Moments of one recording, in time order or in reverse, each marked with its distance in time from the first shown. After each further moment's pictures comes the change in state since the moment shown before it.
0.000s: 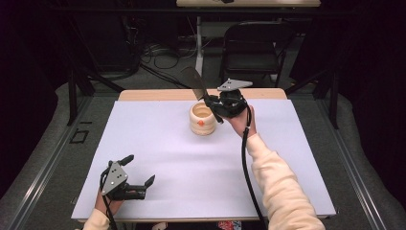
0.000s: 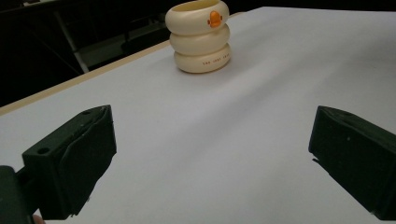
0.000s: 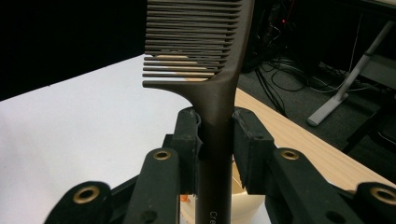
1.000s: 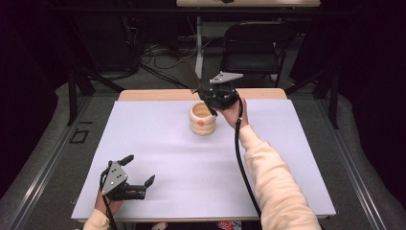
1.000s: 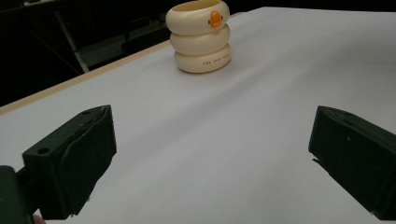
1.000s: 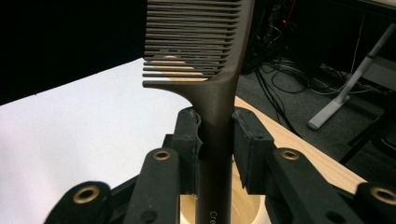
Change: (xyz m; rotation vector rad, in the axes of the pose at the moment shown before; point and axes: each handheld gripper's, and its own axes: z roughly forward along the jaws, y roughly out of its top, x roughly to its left) left arm 0.000 0.000 0.000 -0.001 0.002 -0.001; right arm -0.009 0.014 0.031 0.008 -0.001 -0.004
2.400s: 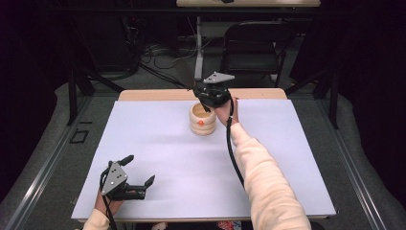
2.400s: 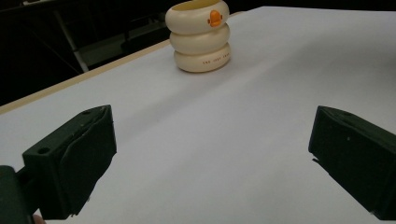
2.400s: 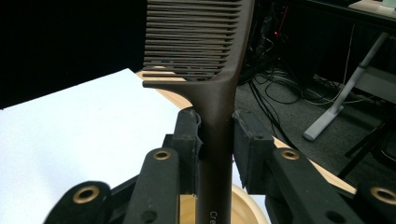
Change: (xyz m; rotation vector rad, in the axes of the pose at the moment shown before) left arm 0.000 0.000 0.000 0.002 -0.002 -0.001; right arm -0.007 -0.010 0.041 -0.055 -0.025 0.008
